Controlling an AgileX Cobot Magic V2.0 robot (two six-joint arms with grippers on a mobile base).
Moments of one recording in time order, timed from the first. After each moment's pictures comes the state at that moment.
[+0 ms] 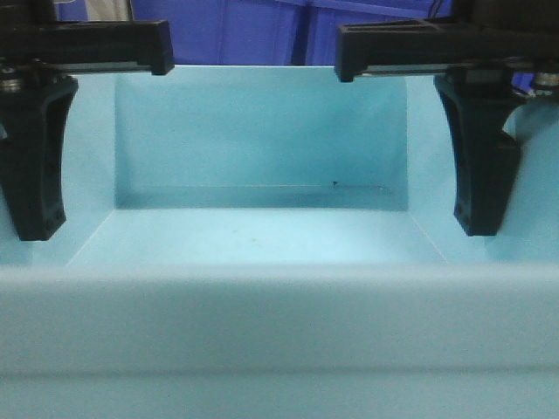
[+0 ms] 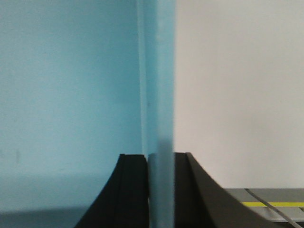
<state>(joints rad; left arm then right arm) -0.81 1.43 -1.16 0.00 1.24 -0.79 0.80 1.41 -1.14 -0.05 1.16 0.82</state>
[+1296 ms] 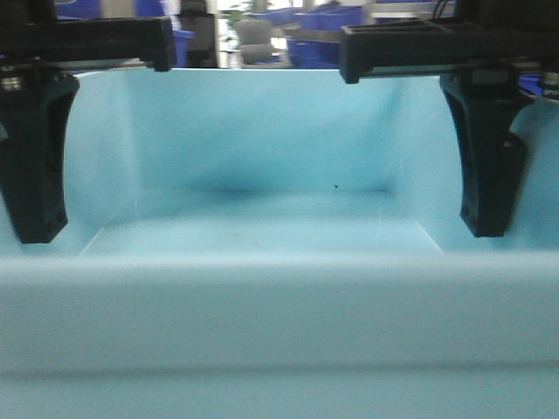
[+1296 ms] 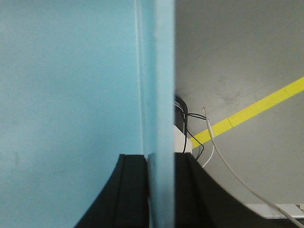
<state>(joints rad) -0.81 1.42 -1.16 -0.02 1.24 -0.79 0.80 1.41 -1.14 -0.05 1.17 0.82</state>
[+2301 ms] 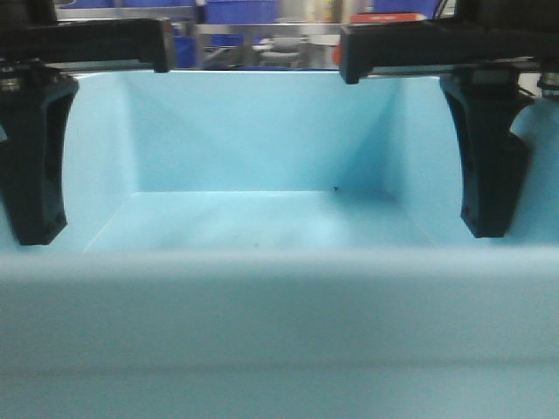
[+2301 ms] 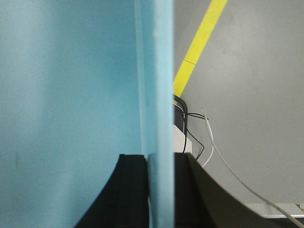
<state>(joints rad) -0.81 1.42 -1.16 -0.02 1.24 -0.79 0.80 1.41 -1.14 -0.05 1.17 0.82</state>
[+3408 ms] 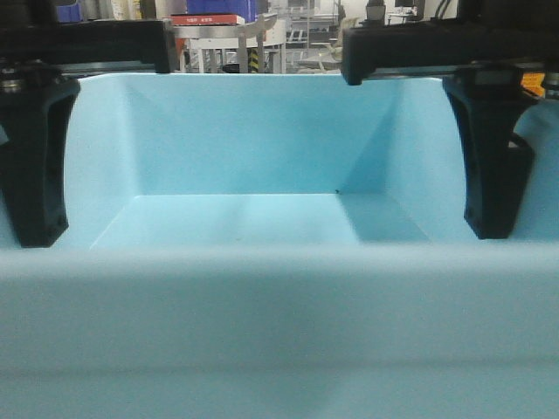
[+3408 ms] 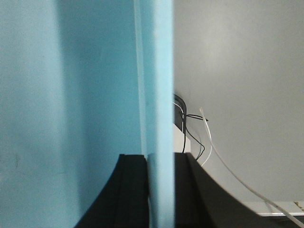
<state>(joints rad) -0.81 1.42 -1.15 -0.03 1.24 -0.79 0.80 1.41 -1.14 -0.05 1.18 0.82</state>
